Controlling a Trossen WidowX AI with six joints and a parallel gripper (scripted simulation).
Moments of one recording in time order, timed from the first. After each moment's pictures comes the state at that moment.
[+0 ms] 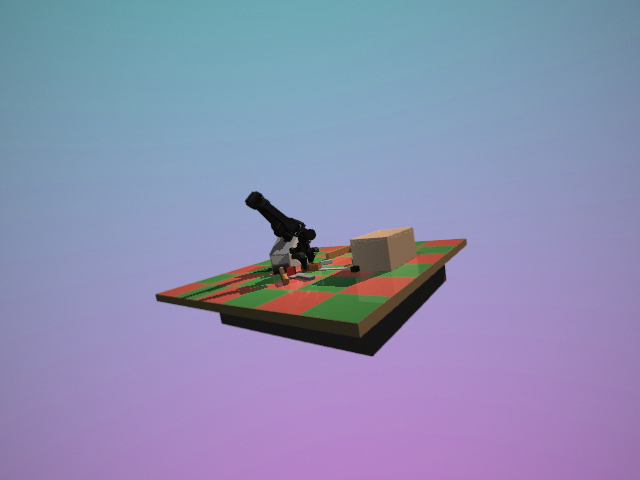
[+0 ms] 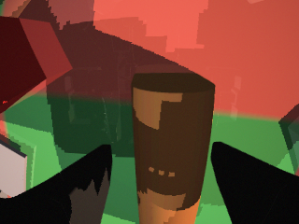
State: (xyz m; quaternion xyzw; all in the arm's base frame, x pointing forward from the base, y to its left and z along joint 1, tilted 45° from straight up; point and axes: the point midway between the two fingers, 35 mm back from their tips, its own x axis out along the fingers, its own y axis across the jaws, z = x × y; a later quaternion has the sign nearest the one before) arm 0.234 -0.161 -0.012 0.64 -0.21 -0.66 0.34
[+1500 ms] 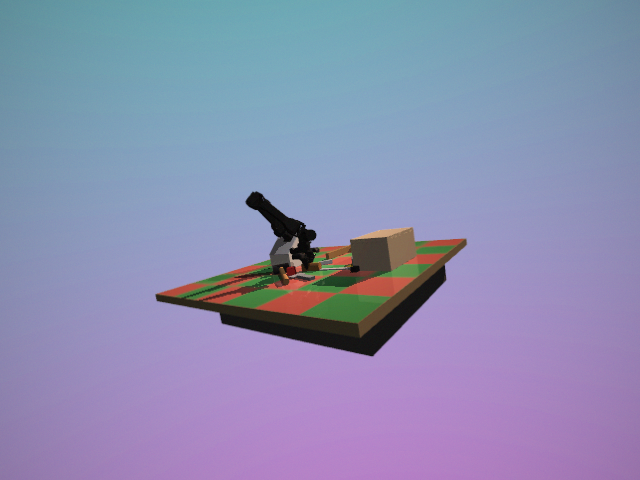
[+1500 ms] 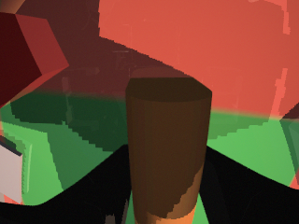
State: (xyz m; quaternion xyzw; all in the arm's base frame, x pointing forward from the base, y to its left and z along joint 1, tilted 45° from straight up) arm 0.236 -0.162 -0.015 0.64 -0.21 -0.66 0.34
